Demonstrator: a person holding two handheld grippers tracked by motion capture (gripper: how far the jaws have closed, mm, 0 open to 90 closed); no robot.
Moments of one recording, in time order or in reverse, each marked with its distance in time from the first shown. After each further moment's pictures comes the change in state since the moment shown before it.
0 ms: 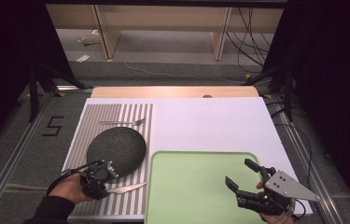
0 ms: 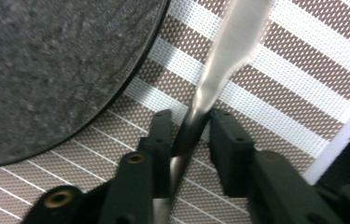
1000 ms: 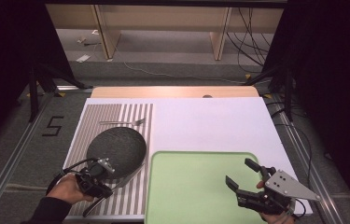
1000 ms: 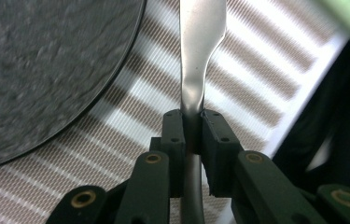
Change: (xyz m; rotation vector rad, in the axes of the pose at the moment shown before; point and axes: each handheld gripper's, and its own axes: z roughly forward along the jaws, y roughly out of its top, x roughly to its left) left arm 0.004 -0.007 -0.015 -0.163 -0.193 -0.091; right arm -0.001 0.000 0.000 0.003 -0.004 0.005
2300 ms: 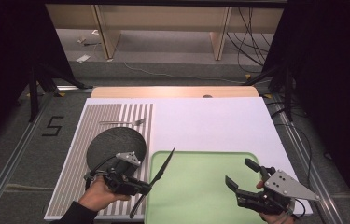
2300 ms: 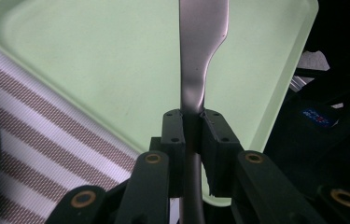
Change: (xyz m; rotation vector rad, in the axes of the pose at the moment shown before) left arm -0.067 0.064 -0.009 -0.327 -0.203 -0.039; right arm 0.000 0.000 0.000 0.003 0.000 -0.005
